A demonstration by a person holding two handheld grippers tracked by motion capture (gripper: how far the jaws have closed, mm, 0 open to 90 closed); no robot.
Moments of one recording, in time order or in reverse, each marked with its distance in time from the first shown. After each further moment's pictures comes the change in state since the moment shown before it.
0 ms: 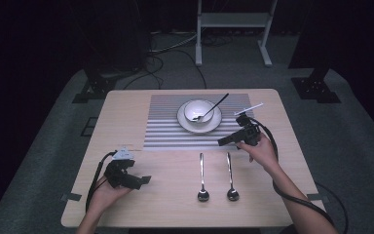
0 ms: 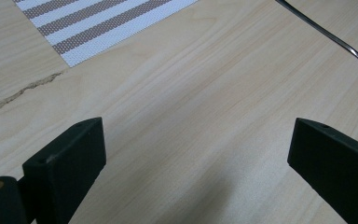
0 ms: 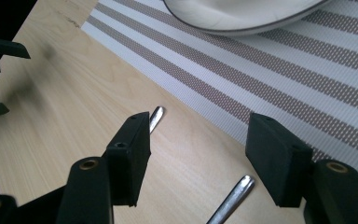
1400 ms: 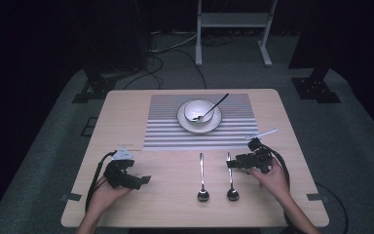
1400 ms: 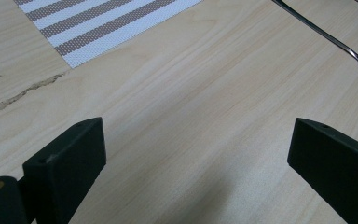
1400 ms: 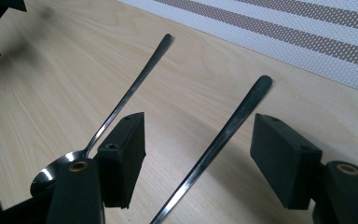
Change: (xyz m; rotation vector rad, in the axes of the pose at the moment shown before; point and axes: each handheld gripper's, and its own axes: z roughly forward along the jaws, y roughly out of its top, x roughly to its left) left arm -0.001 0.000 -0.001 -0.009 0.004 0.003; right arm 0.014 -0.082 -0.011 -0.071 -0.042 -0.037
